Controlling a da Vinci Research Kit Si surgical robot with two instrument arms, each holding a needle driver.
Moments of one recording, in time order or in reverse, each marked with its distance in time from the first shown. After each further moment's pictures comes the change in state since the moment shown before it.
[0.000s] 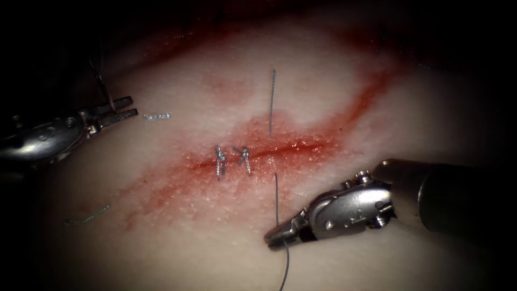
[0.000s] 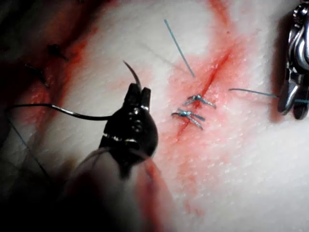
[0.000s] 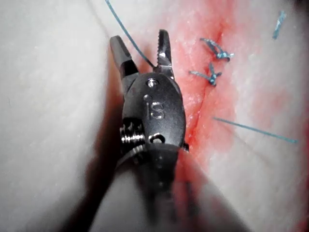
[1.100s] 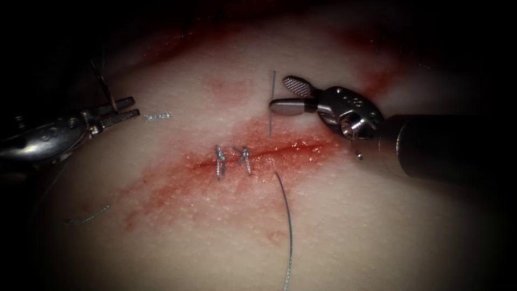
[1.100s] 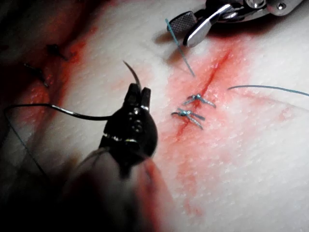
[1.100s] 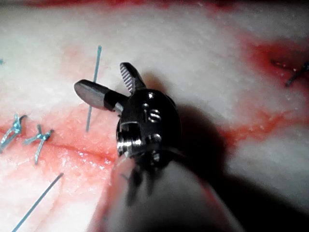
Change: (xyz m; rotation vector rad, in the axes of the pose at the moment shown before) right arm -0.014 0.010 -0.002 -0.646 0.271 1.359; left arm 0.000 0.000 0.000 -0.004 0.003 0.002
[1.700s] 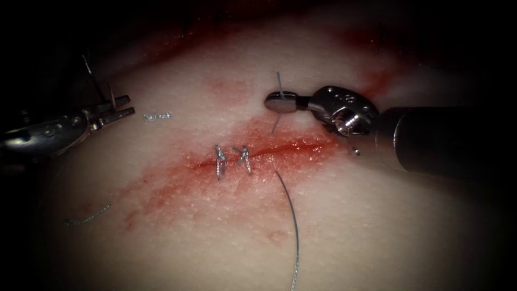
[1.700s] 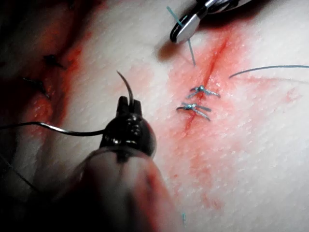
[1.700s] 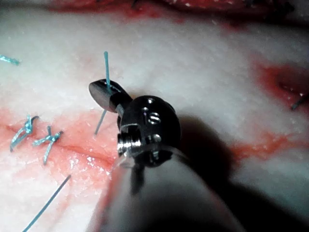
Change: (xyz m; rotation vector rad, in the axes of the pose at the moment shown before) right arm 0.003 -0.002 0.000 0.043 0.022 -0.130; left arm -0.003 -0.002 0.000 0.104 -0.159 0.150
